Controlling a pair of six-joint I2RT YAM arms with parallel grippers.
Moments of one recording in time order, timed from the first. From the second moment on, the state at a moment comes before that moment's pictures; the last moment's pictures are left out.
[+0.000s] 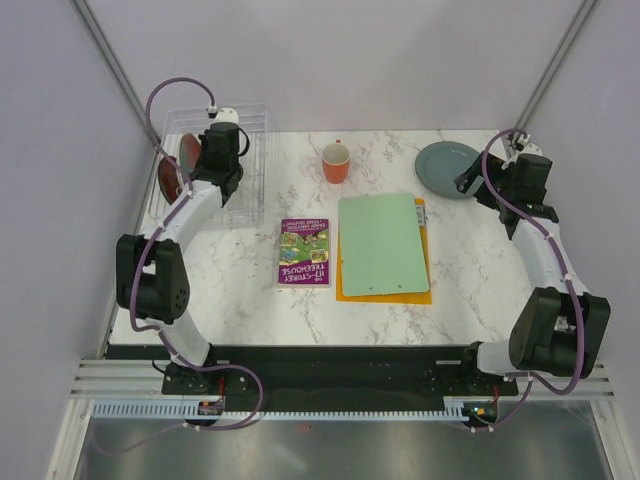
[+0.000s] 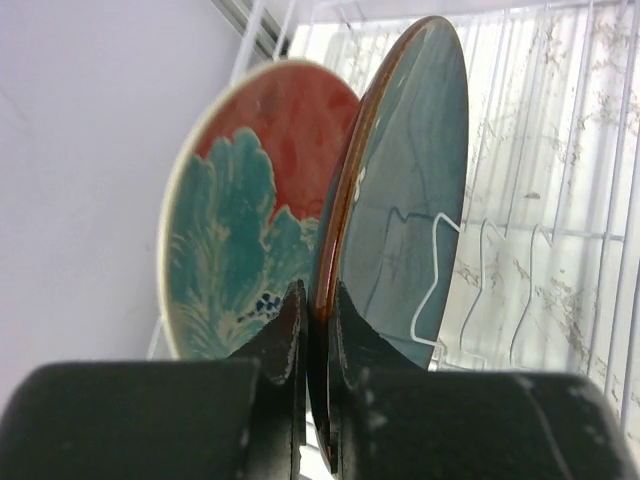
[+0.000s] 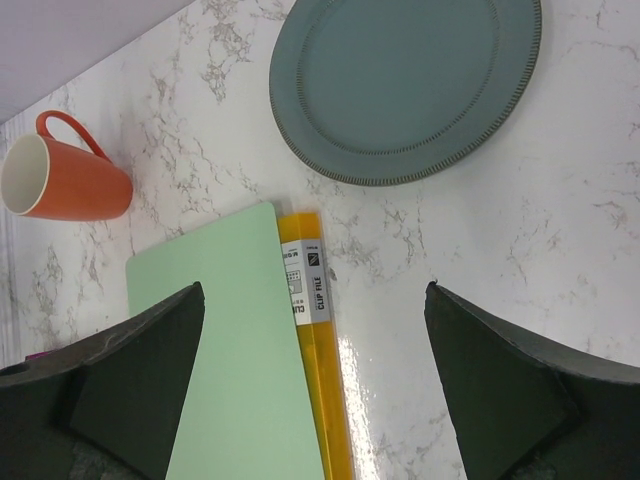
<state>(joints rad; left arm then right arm) -0.19 1.72 1.36 -0.08 -0.66 0.15 -0.21 1.40 1.05 -0.17 -0.23 0.38</state>
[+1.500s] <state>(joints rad) -0.31 1.17 0.95 0.01 0.32 -0.71 0.33 1.53 0.99 0.27 -0.59 0.69</state>
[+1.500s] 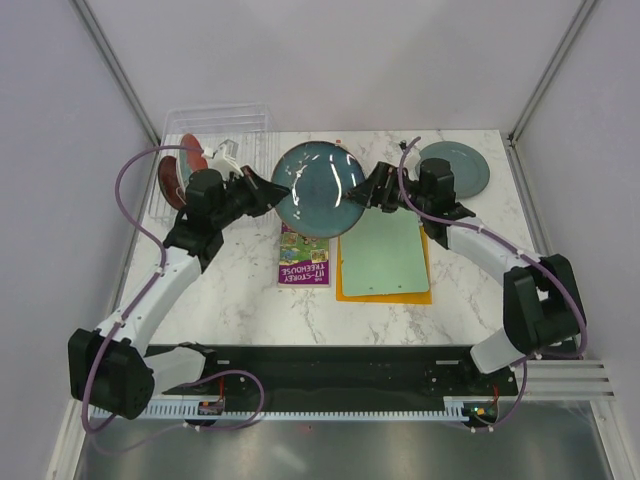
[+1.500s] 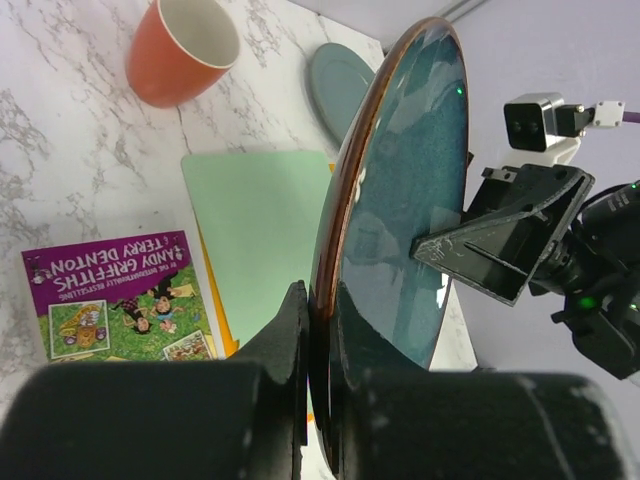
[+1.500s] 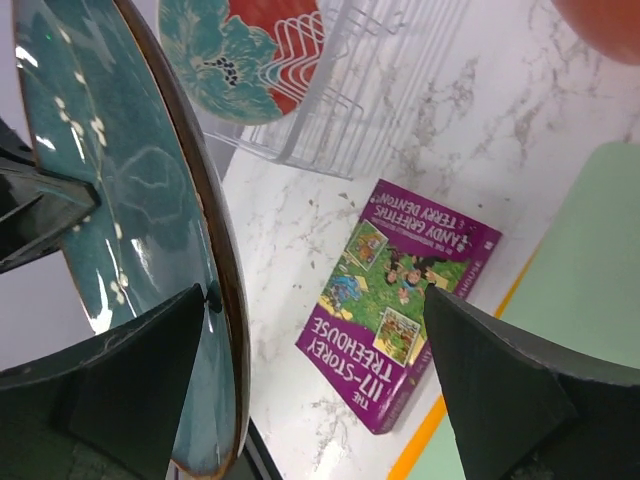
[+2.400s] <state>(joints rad) -0.32 1.04 0.98 -0.17 -0.13 -0.46 -0.15 1.54 1.21 -0.04 -0.40 0.54</state>
